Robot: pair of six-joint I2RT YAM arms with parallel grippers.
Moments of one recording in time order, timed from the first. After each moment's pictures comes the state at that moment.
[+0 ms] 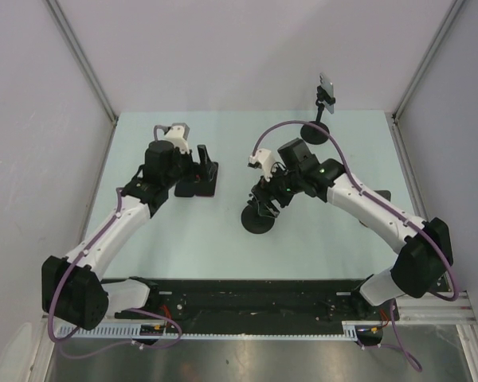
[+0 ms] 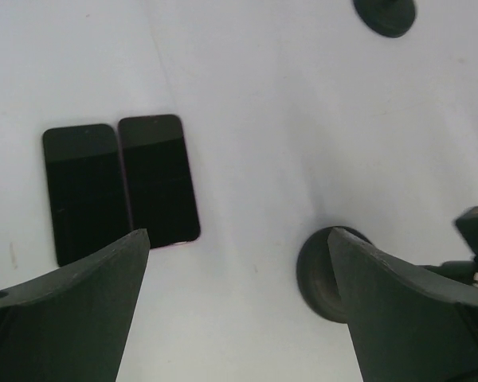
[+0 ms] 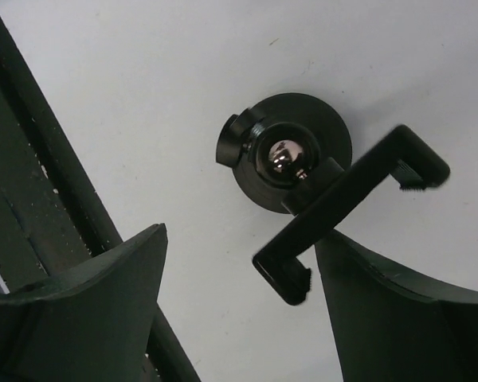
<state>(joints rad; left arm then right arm) -0.34 1.23 0.98 -0.18 0.09 -0.29 0.65 1.49 1.31 -0.68 -0.40 -0.24</state>
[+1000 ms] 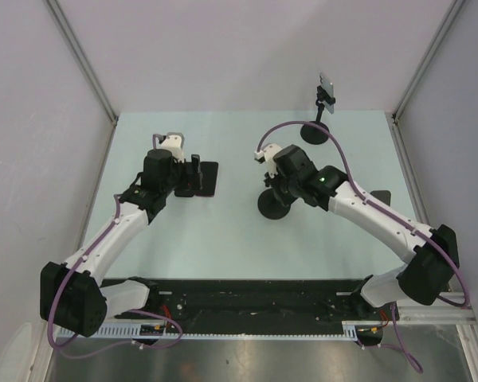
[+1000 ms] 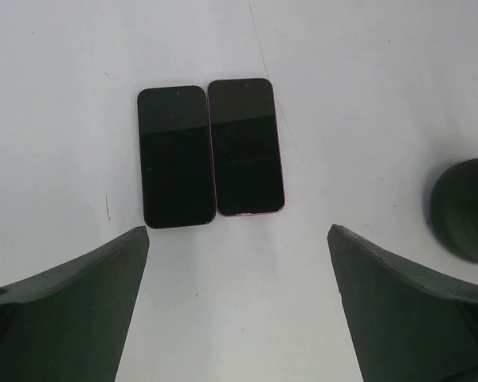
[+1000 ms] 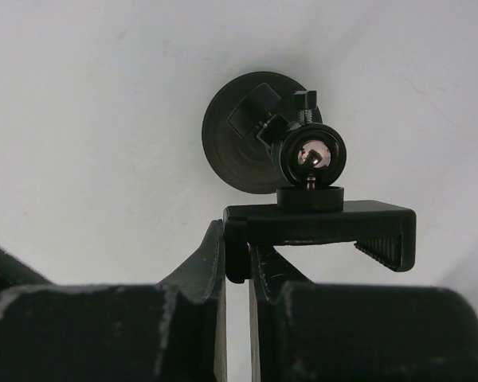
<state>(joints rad) -0.32 1.17 0.88 -0.23 -0.10 -0.16 0.77 1.44 1.30 -0.69 0.09 -0.05</state>
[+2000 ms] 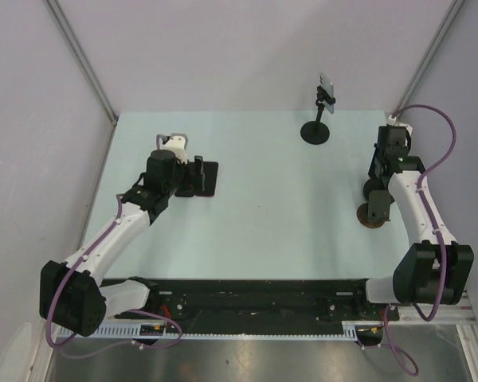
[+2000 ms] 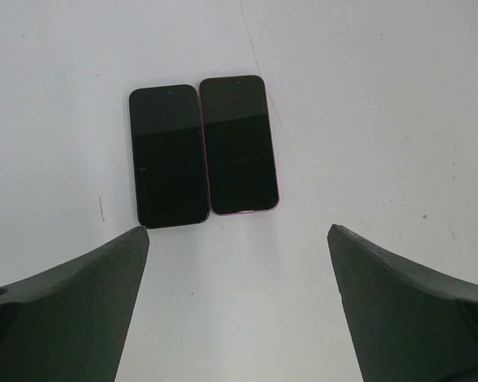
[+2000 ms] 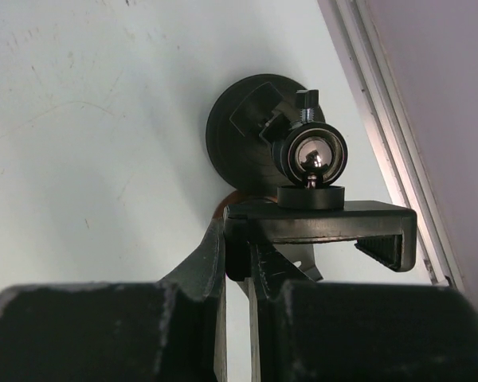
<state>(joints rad) -0.35 1.18 0.88 -0.23 -0.11 -0.15 -0.04 1.37 1.20 -0.65 0.35 0.18</state>
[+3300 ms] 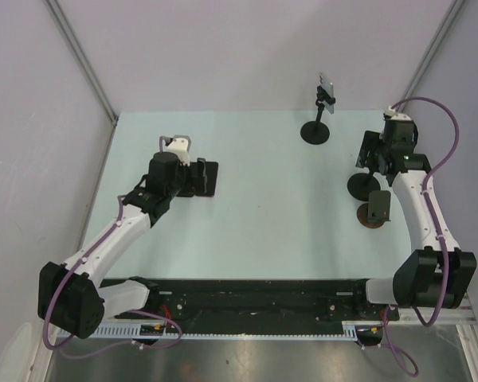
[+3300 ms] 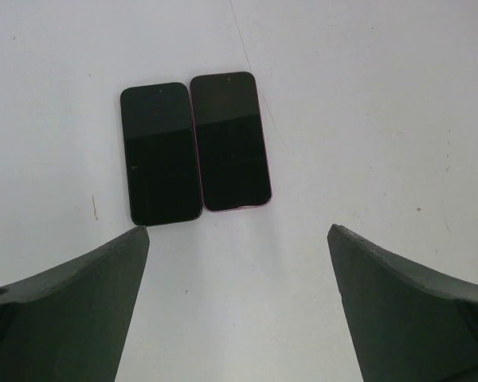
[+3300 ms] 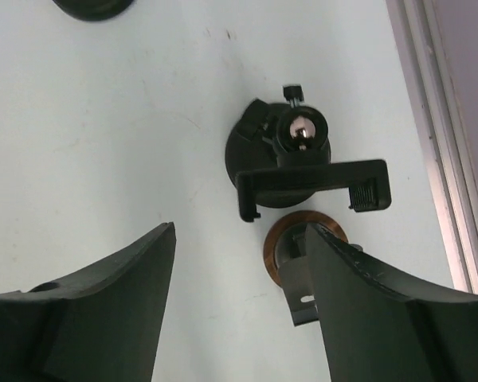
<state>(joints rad) -0.38 1.16 0.87 -0.23 -0.13 -0.15 -0.06 1.34 1.23 -0.61 0.13 0.16</state>
